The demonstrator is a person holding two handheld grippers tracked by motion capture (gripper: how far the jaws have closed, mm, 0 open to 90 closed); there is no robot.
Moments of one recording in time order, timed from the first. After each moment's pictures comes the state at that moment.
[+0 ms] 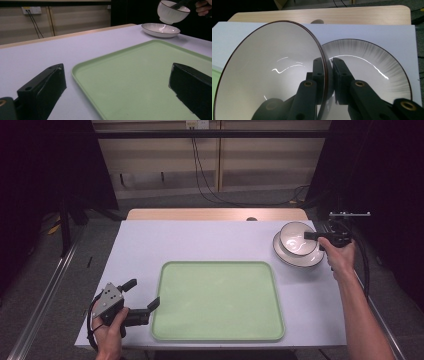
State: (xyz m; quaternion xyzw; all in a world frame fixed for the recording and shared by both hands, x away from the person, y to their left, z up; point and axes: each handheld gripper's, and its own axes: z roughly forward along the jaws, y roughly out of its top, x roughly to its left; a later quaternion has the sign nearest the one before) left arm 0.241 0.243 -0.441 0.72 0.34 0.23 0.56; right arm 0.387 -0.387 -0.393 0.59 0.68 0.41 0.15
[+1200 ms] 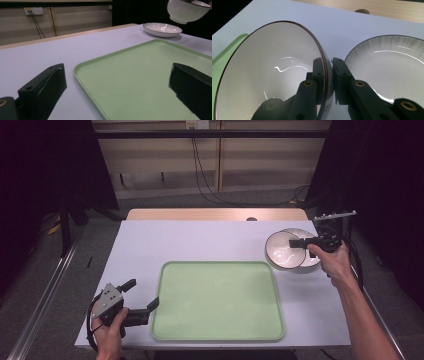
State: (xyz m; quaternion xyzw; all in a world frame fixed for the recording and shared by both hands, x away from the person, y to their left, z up) left arm 0.241 0.243 -0.442 0.72 0.34 0.23 0.56; right arm 0.363 -0.336 -0.369 0.51 0.75 0.41 0.10
